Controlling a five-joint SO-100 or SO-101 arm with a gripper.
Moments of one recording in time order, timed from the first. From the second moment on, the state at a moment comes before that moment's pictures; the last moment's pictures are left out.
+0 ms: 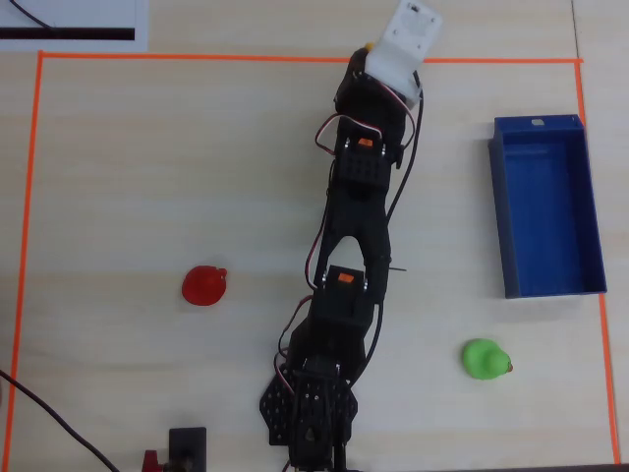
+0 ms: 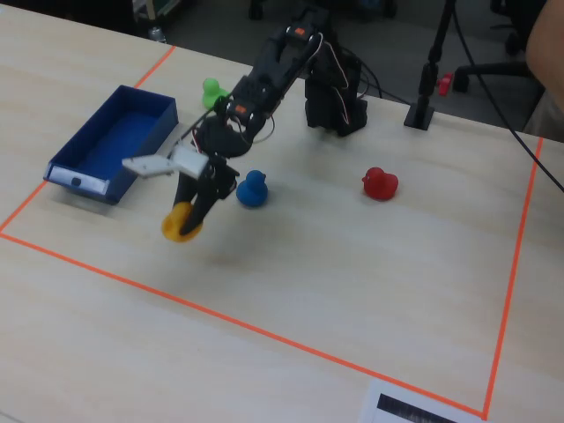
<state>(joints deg) 16.7 75.2 83.8 15.8 -66.0</state>
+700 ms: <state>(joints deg) 54.9 64.0 52.6 40.4 -61.6</state>
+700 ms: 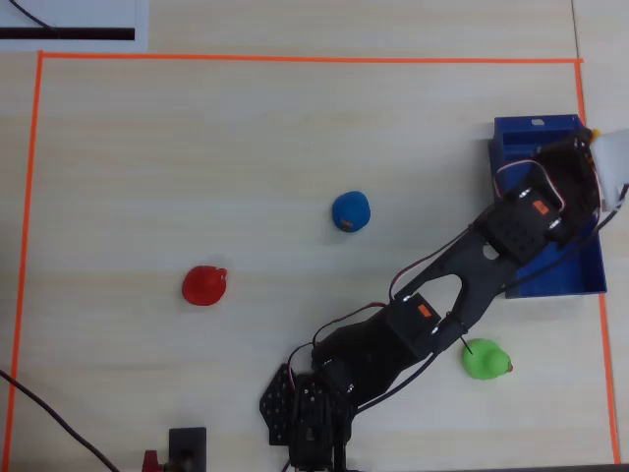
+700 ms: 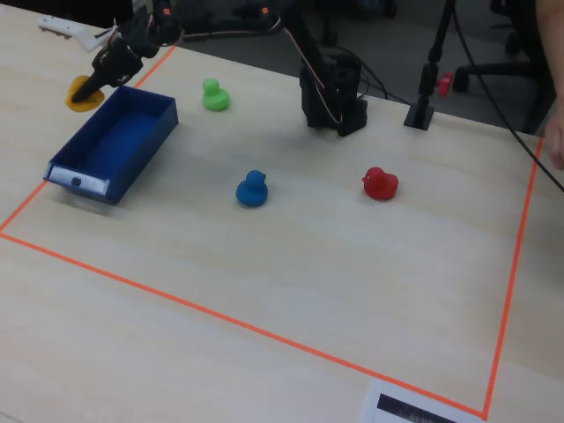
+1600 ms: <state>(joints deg) 56.8 40.6 44.5 37.2 -66.7</state>
